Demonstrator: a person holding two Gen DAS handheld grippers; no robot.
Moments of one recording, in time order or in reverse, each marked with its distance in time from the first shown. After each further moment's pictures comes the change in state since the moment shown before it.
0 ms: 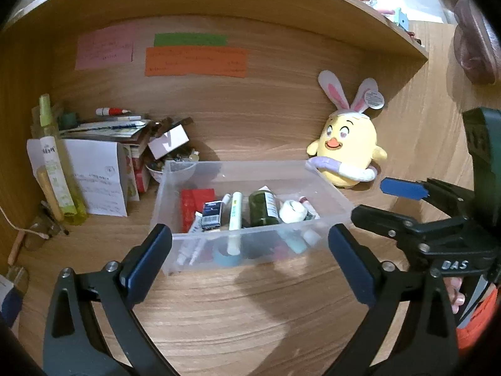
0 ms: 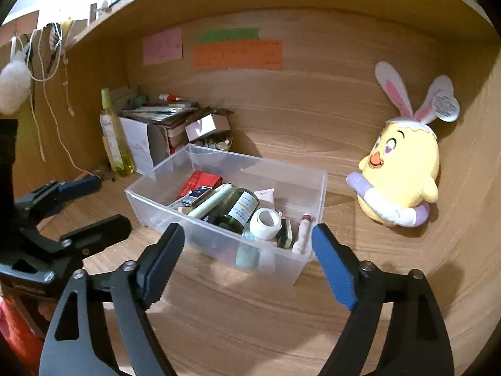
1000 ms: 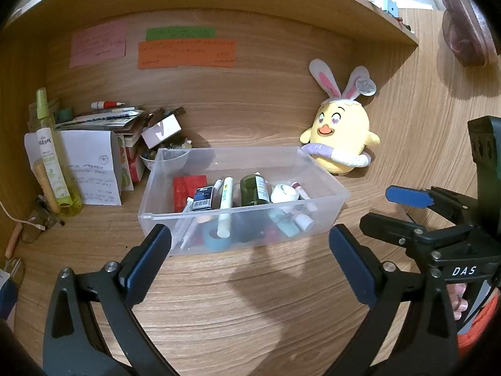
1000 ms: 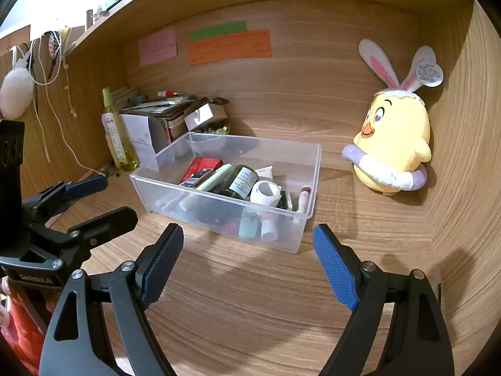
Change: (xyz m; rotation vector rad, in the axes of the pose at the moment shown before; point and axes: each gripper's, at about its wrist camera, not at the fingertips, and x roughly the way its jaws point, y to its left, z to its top) left arm -0.003 -0.009 -0.015 0.032 0.018 -0.014; right arm -0.011 -0.006 -0.029 0.068 0.012 0.017
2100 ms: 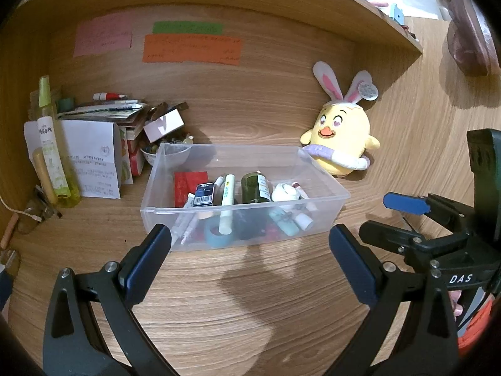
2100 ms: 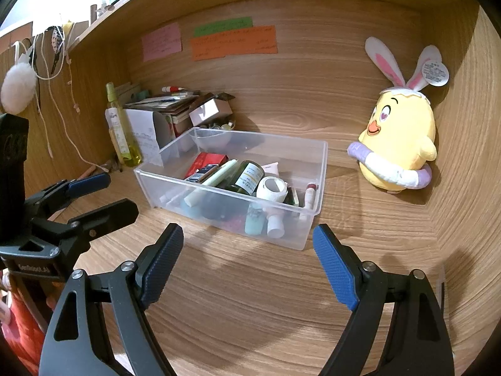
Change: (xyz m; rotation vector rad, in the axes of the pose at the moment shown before) left arm -0.002 0.008 0.000 -0.049 0.006 -0.017; right arm 0.002 0.004 0.000 -0.012 0.015 0.014
